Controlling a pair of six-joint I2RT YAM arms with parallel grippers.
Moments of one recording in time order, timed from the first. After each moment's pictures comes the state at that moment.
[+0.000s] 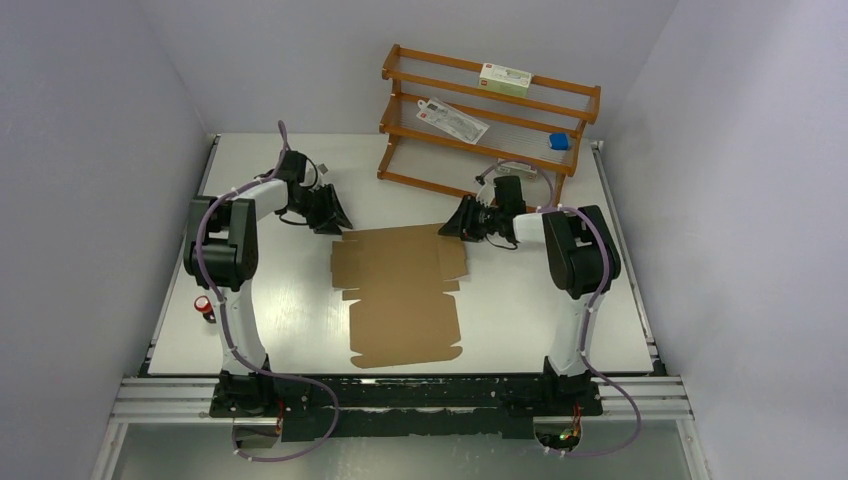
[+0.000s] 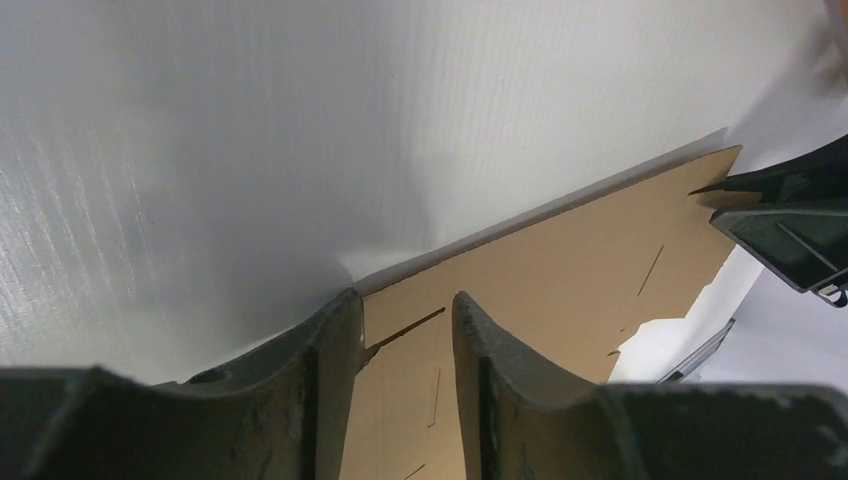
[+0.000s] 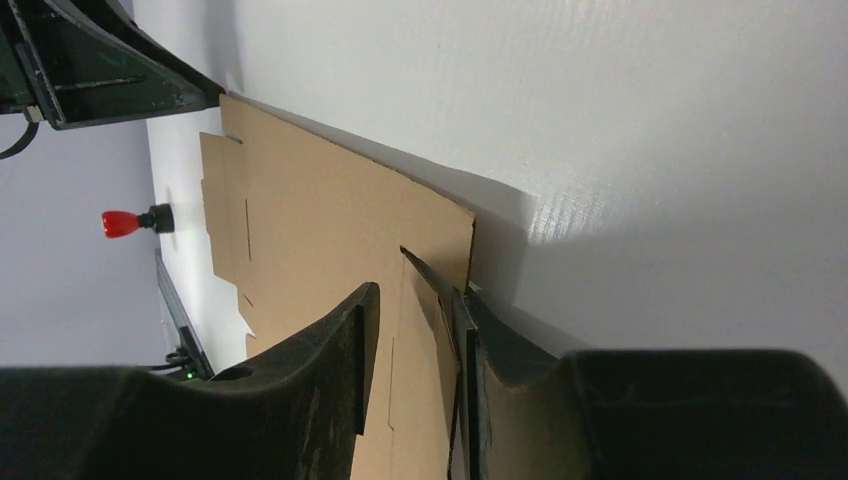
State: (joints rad) left arm -0.11 2.07 1.38 -0.45 0.52 -0.42; right arm 0.21 2.03 1.06 0.22 -0.72 0.53
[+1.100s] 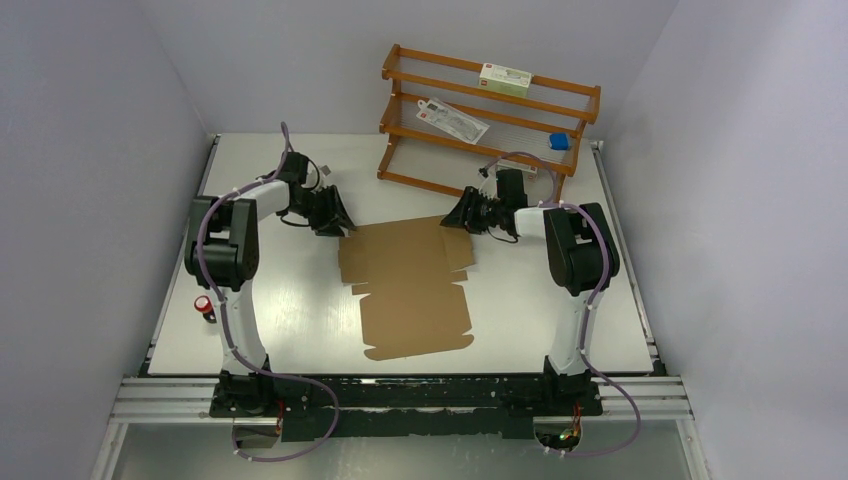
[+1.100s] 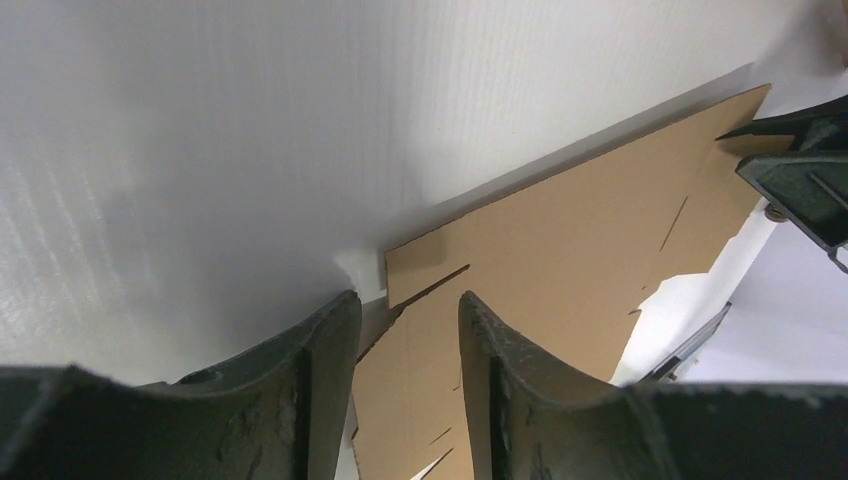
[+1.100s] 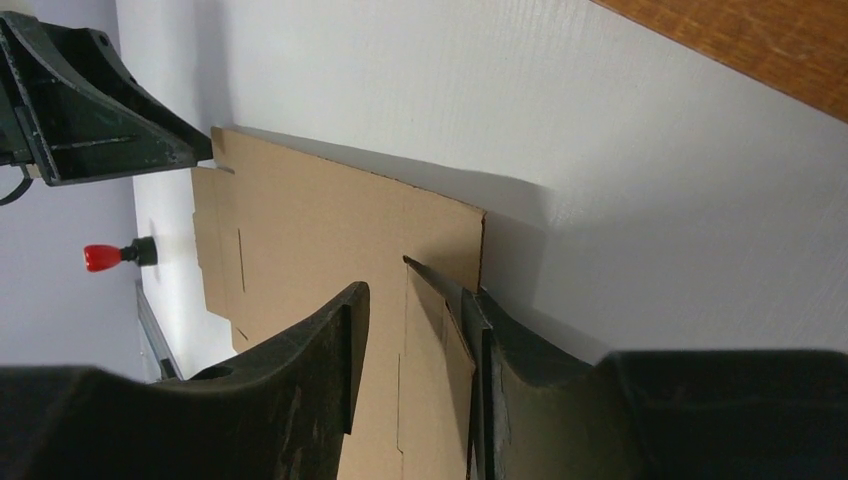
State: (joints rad) left arm -0.12 2.07 1.37 -0.46 0.53 -0.41; right arm 0.20 2.06 1.14 0.19 -0.67 0.51
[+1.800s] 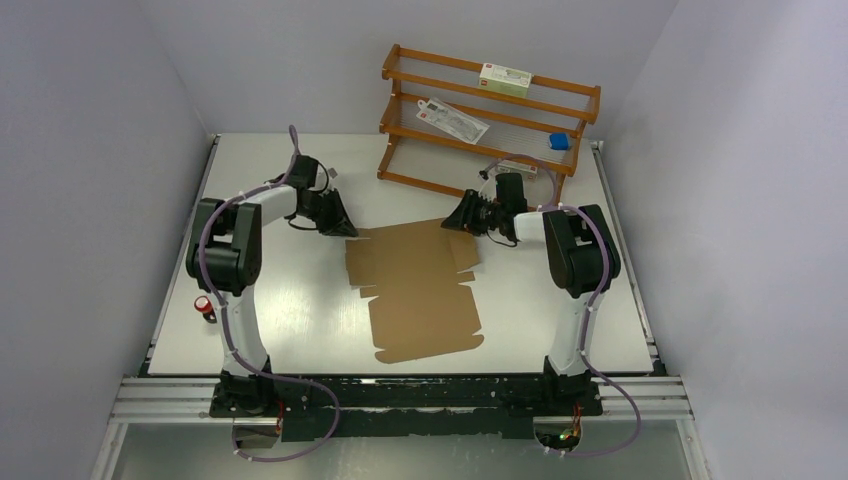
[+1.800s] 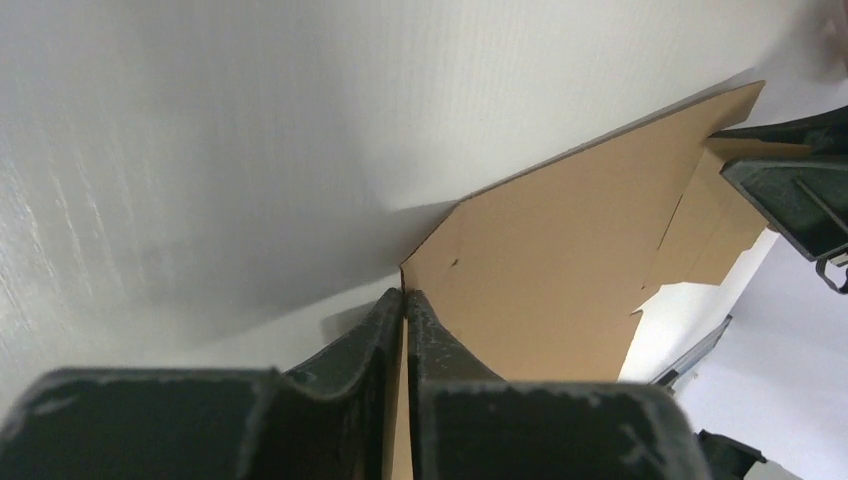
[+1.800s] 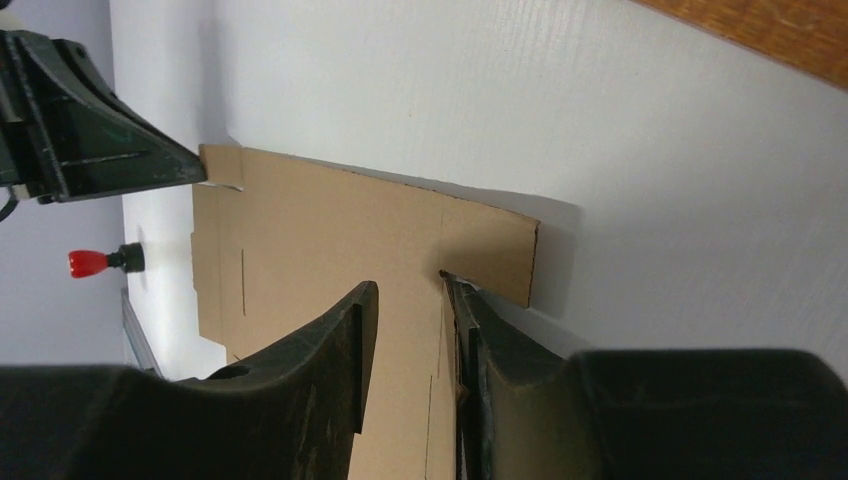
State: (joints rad) left arm -0.17 2.04 1.31 -0.39 0.52 -0.48; right arm 0.21 2.05 1.08 0.27 -0.65 0.51
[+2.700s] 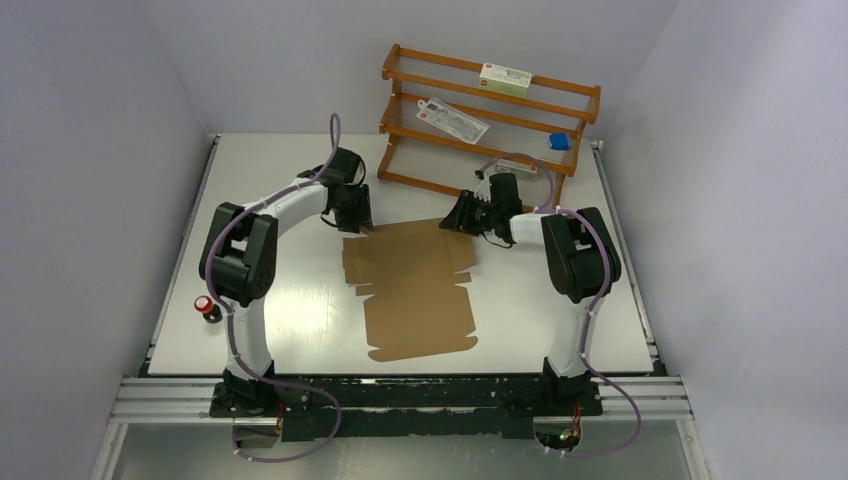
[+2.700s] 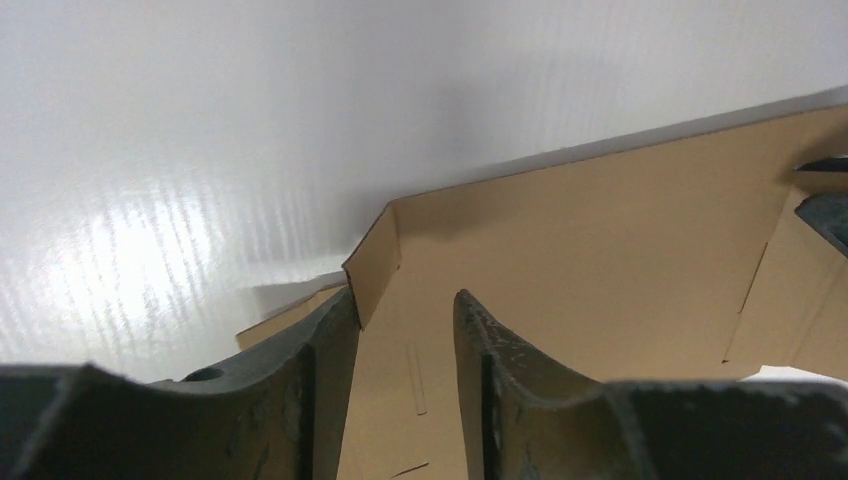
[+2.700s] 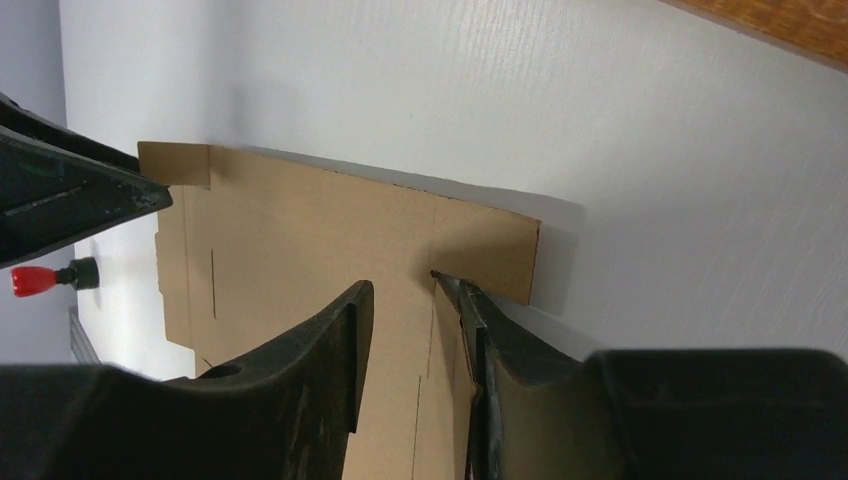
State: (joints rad) left arm -0.39 1.99 1.43 -0.52 0.10 -0.48; right arm 0.25 2.01 1.06 0.25 -0.53 0.48
